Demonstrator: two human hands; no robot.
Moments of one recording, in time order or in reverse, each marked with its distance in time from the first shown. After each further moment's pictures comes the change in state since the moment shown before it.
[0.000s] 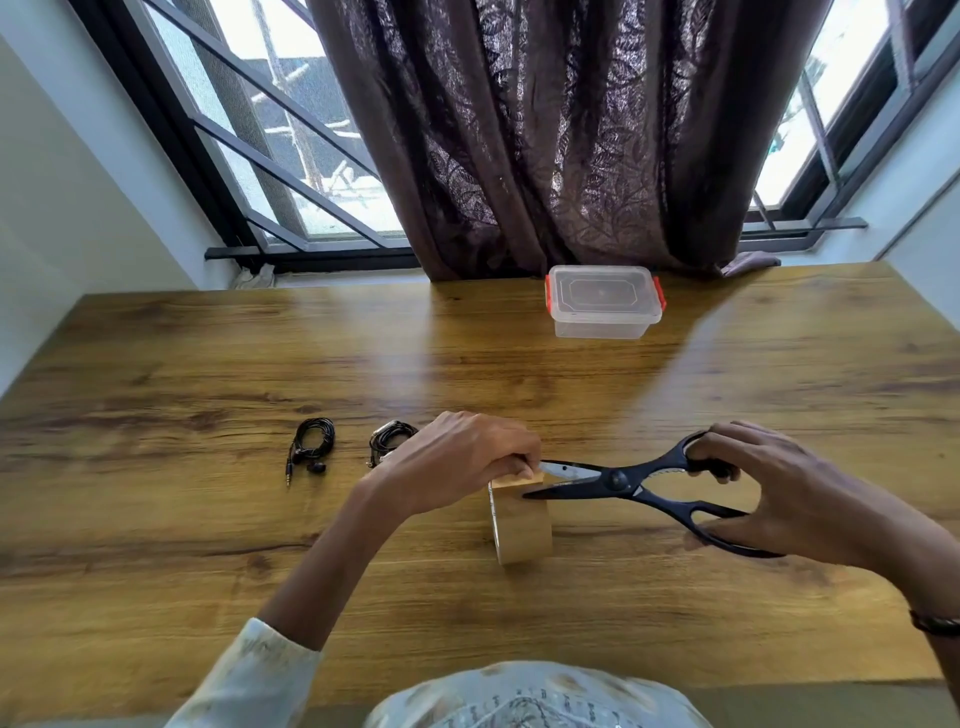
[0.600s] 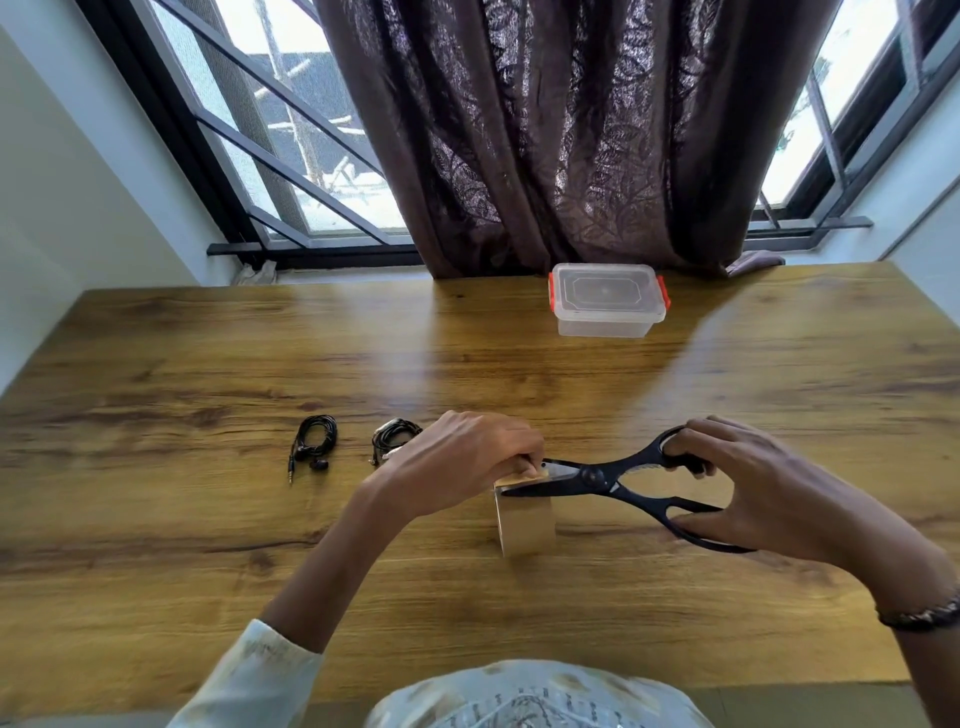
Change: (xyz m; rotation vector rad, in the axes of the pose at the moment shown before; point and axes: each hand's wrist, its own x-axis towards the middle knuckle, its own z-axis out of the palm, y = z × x) left_hand -0.002 0.001 0.001 0.035 0.026 0.011; right_hand 0.015 -0.017 0.005 0.019 0.013 -0.033
